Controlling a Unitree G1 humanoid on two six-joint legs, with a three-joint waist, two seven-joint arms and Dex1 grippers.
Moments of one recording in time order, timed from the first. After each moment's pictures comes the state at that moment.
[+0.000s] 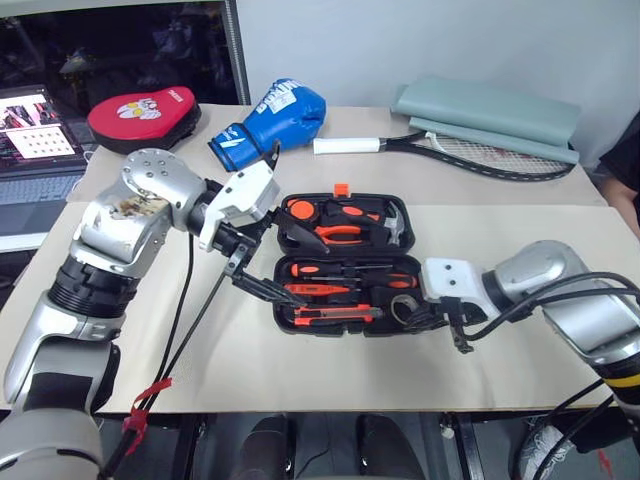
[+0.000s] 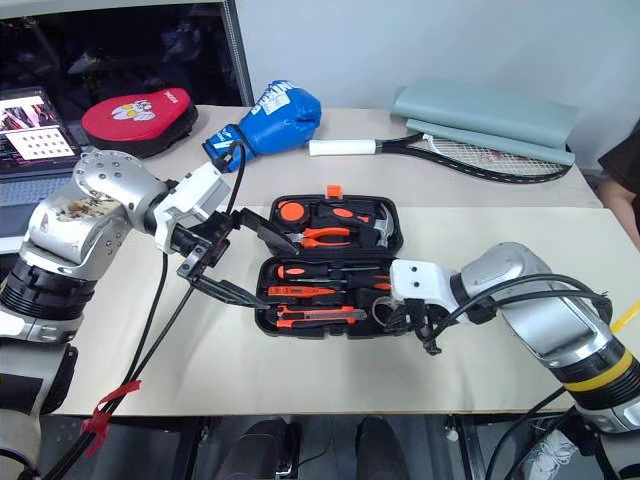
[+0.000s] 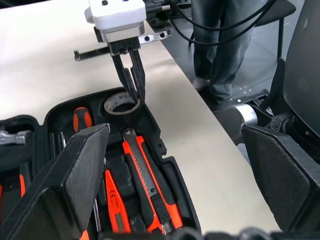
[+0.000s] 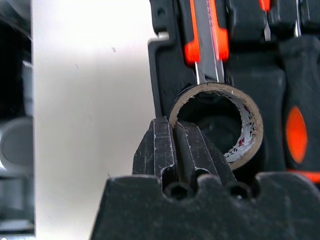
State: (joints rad) left arm -0.93 0.79 -0.30 -0.02 -0.53 0.46 -1.61; right arm -0.52 -1.04 0.36 -0.34 0.17 0.59 1.31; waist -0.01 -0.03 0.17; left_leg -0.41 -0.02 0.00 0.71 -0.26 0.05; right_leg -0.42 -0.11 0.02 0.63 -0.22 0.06
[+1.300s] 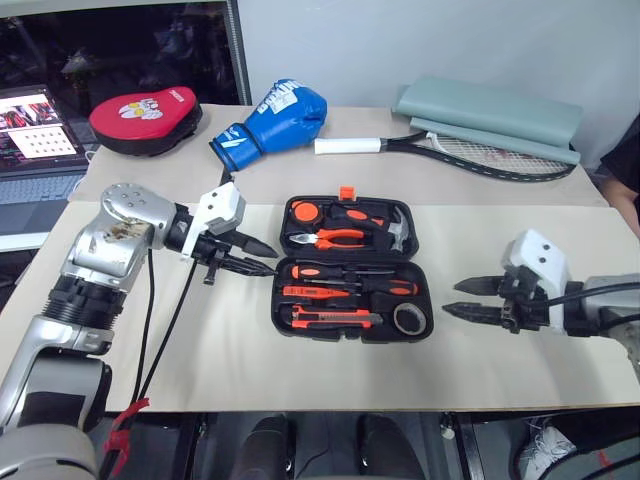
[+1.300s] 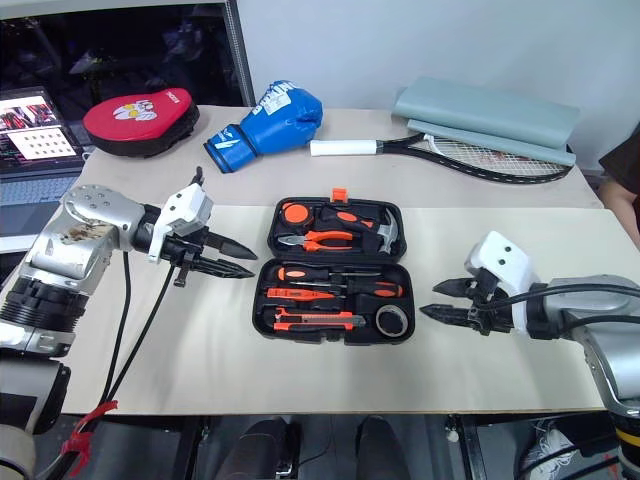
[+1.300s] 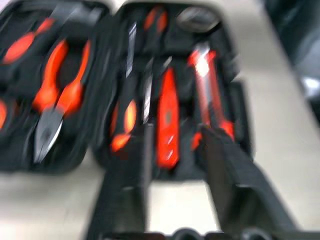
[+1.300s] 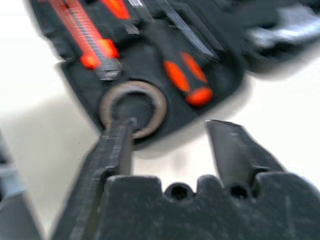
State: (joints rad) left arm -0.77 0.82 -0.24 0.25 -0.30 0.32 -1.49; right arm -0.13 -0.94 -0.25 -0.43 0.38 0.83 0.99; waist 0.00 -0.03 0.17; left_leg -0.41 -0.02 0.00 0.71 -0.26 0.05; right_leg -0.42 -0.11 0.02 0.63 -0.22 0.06
